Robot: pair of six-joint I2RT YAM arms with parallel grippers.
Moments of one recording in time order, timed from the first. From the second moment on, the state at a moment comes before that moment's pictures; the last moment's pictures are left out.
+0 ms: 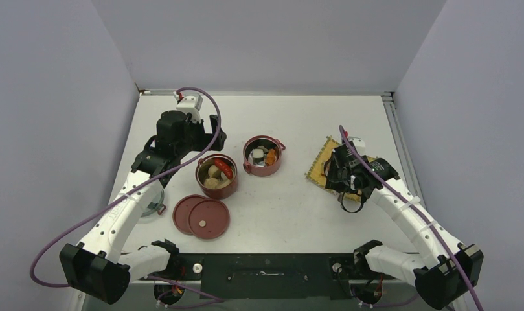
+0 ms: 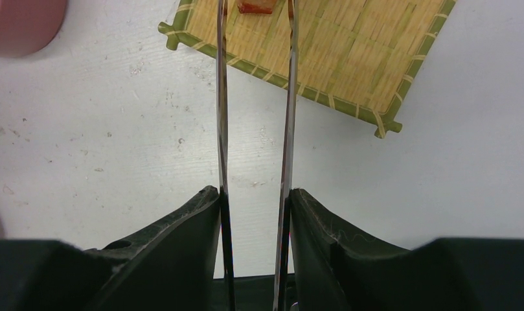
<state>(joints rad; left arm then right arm) -0.37 1.14 1.11 -0.40 -0.01 -0.28 0.47 1.08 1.00 -1.00 0.24 0.58</state>
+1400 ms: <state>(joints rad) -0.38 1.14 1.11 -0.40 0.01 -0.28 0.57 1.14 0.97 -0.98 0.34 0.64</state>
